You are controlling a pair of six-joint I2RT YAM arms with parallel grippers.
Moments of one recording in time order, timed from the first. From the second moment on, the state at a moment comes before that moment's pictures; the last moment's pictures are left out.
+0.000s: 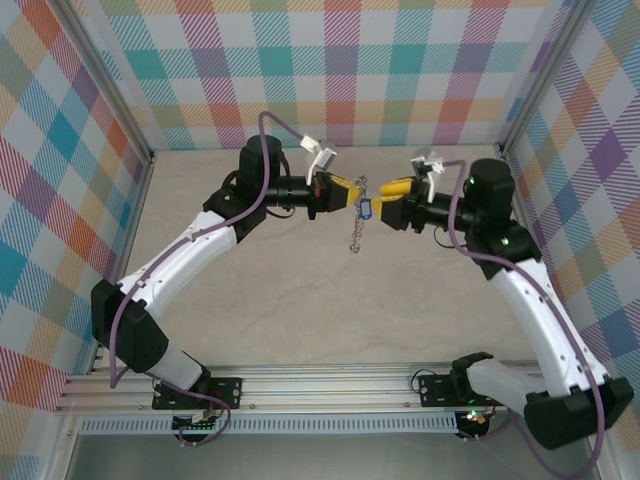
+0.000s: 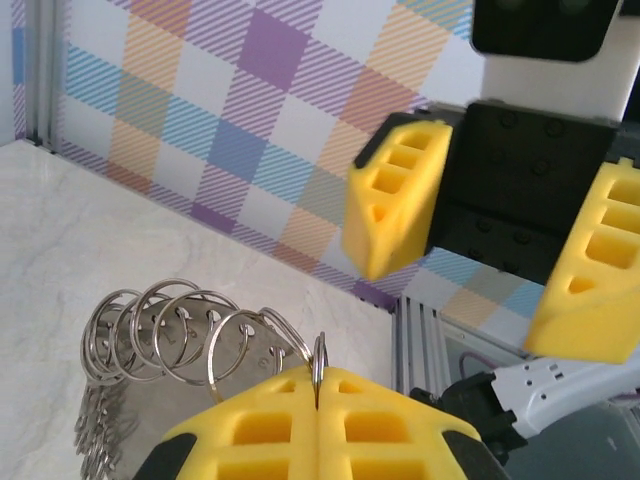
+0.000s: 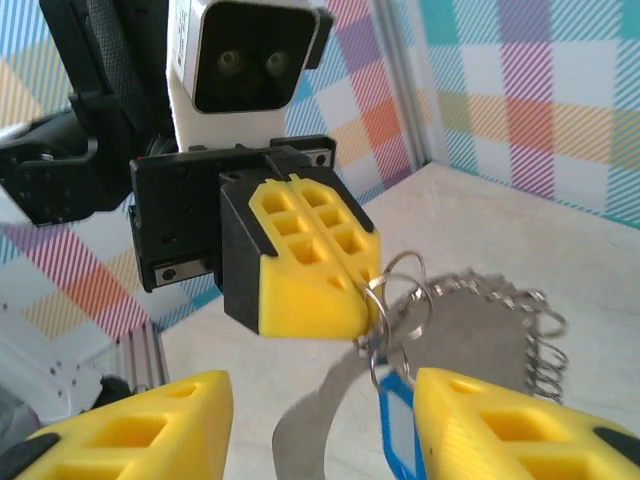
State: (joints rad) left arm -0.58 1.52 1.44 -0.13 0.84 -0.24; right arm 0.29 1.03 1.14 -0.29 -0.83 0.18
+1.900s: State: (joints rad) left arm -0.64 1.39 1.35 0.06 0.80 -0.40; right arm 0.37 1.08 0.97 0.16 -1.01 0.49
